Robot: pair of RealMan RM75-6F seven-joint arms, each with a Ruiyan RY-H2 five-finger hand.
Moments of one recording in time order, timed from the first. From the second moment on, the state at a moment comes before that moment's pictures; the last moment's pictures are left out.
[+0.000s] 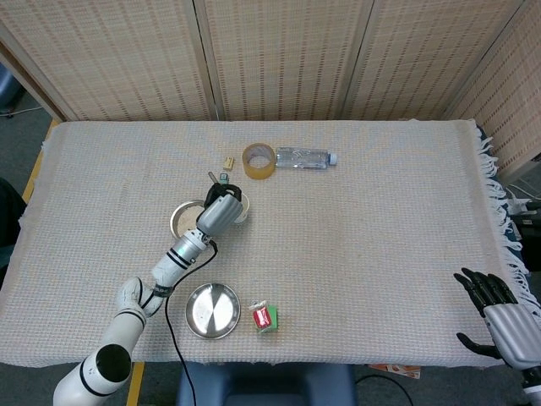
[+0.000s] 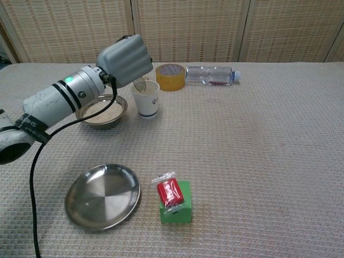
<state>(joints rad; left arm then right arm) -1.05 -2.14 0.02 -0.08 1.53 1.19 0.85 0.04 -0.90 -0.11 -1.71 -1.65 1.40 0.11</state>
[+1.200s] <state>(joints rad) -0.95 -2.05 -0.09 -0.32 1.45 1.47 0.48 0.05 -0.90 -0.12 -1.72 -1.66 1.38 0.10</state>
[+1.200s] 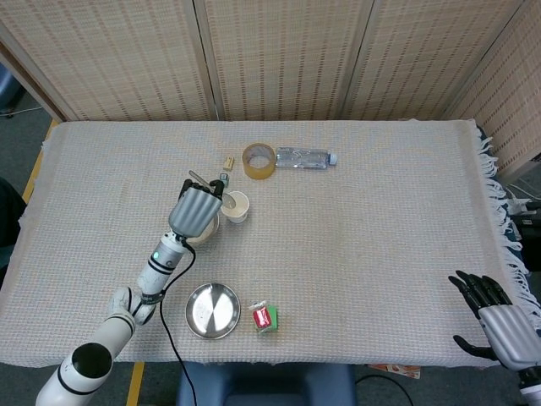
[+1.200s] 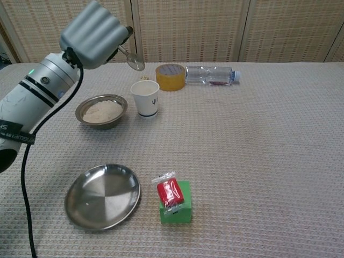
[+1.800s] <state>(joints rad) -0.62 -1.76 0.09 -1.30 1.55 1.55 0.60 0.05 -0.91 -0.15 -1.73 -1.76 1.39 0.07</state>
